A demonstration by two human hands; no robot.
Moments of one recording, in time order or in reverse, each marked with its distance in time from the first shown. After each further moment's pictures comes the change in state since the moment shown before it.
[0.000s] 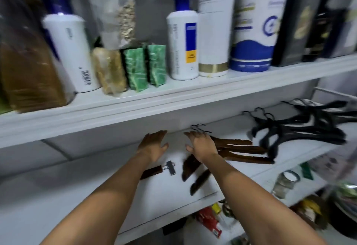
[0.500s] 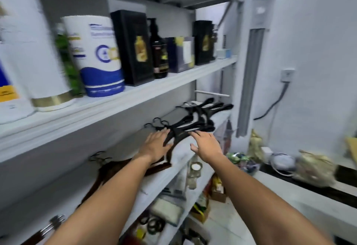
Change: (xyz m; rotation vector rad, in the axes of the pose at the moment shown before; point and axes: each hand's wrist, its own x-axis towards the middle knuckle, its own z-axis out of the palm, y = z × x) left_hand 0.058 0.338 0.043 -0.078 -0.095 0.598; right_hand -0.206 0.268 -0.104 -0.119 0.095 0.557
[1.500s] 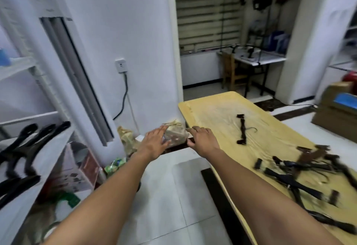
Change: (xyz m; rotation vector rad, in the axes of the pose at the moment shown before) left_hand 0.154 0.485 0.195 -0.047 -0.191 0.894; right_hand -0.252 0.417 -0.049 -0.171 0.038 0.881
